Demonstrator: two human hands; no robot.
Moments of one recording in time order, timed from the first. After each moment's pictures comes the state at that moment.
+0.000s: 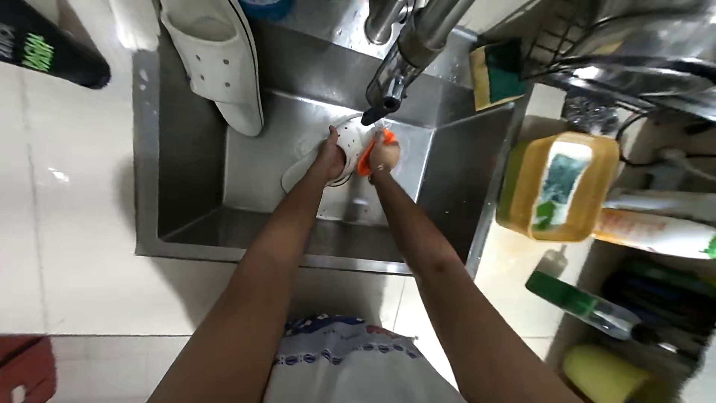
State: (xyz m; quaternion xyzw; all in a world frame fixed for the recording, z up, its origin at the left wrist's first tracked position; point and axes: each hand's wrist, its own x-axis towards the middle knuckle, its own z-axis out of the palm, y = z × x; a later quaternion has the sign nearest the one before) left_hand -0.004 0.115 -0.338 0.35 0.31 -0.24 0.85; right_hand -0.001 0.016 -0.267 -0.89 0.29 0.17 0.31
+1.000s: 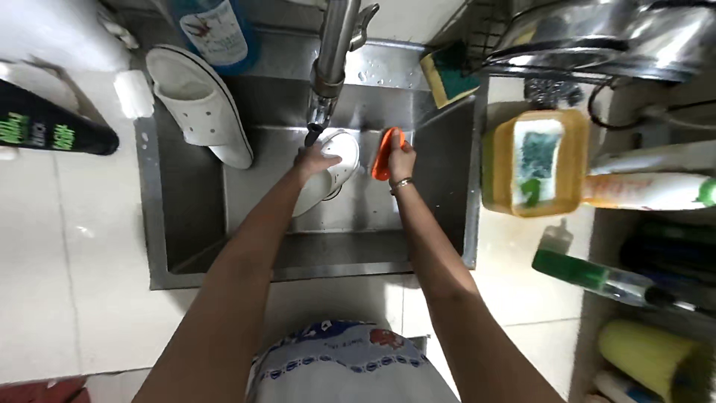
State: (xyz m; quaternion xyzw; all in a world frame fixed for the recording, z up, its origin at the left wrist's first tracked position) left_hand 0.033 0.154 -0.321 0.86 0.11 -0.30 0.39; right_hand 0.021 -0.069 -0.264 -0.78 0.33 0.04 0.53
